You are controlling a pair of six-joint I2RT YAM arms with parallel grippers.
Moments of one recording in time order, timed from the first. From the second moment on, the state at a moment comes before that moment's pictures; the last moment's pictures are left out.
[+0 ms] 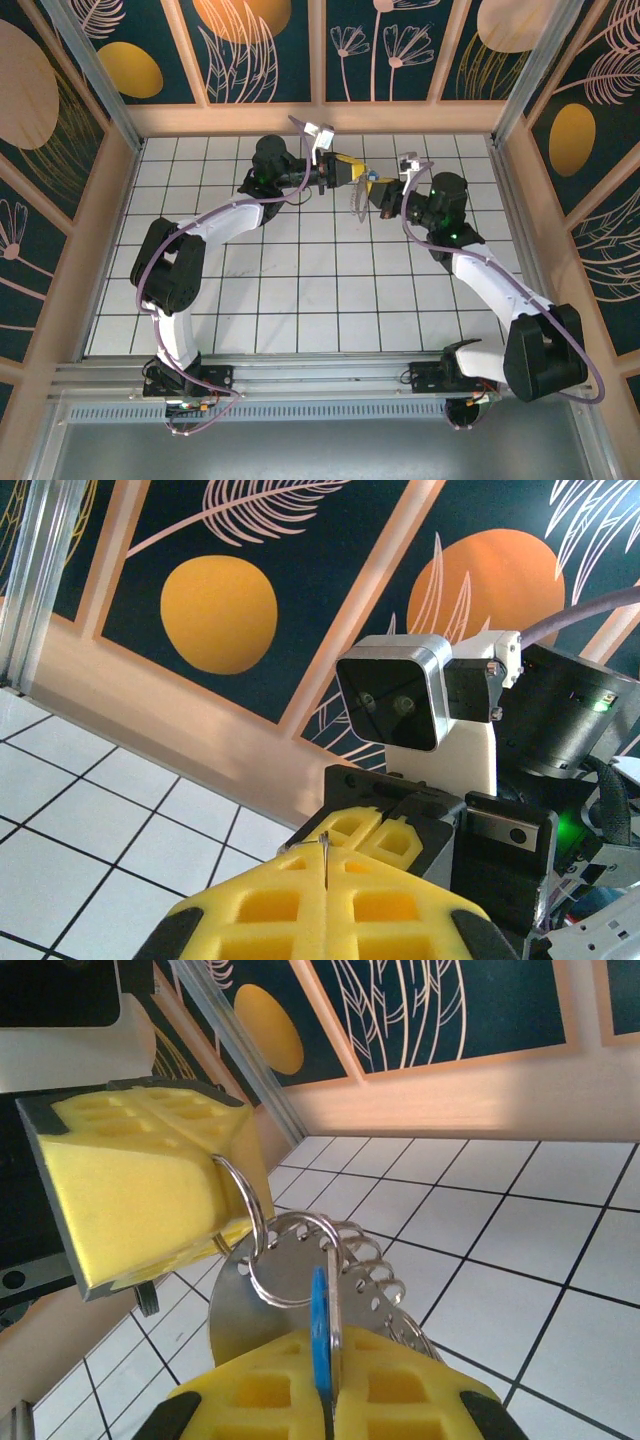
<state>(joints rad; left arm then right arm) -0.55 1.90 1.38 0.67 0.96 -0.62 0.31 1.25 0.80 0.31 -0.59 0.39</state>
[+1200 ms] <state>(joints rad) -0.55 1.88 1.34 0.60 0.91 -0.54 0.29 1.26 0.88 0.17 -0.58 0.32</state>
